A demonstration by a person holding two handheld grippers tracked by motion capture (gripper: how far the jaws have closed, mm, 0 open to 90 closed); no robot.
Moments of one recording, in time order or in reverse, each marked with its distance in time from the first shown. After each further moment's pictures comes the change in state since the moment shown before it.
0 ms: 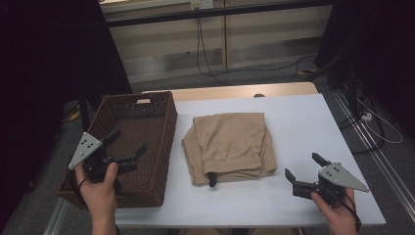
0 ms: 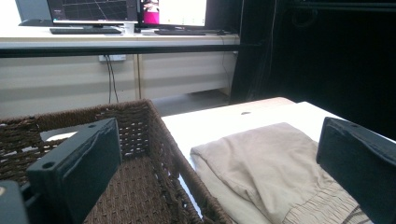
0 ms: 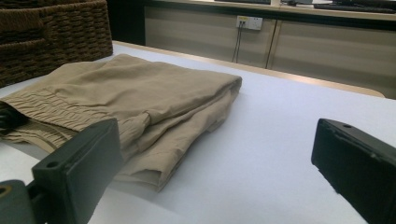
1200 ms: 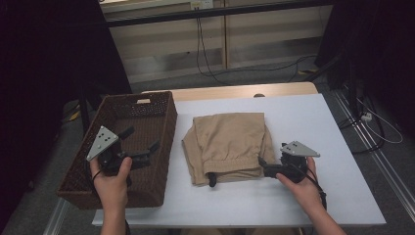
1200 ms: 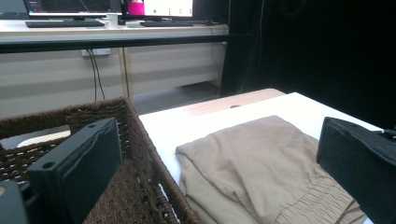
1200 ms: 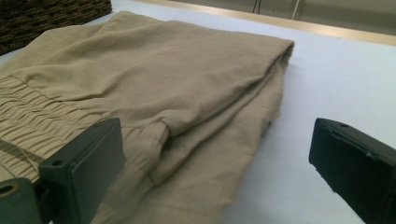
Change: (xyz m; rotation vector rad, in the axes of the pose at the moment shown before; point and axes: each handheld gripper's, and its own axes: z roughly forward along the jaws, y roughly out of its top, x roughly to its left) left arm -0.012 0.000 0.027 0.036 -0.051 0.024; right arm 0.024 0.011 0.090 0.220 0.060 0.033
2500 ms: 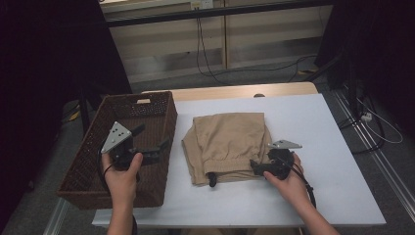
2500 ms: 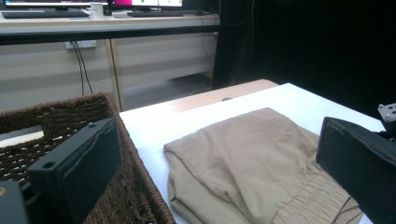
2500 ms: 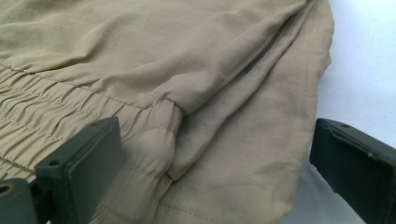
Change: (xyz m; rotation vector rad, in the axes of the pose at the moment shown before) left arm -0.006 -0.004 0.025 0.042 -0.035 0.014; right arm 0.011 -0.002 0.033 0.229 -0.010 0.108
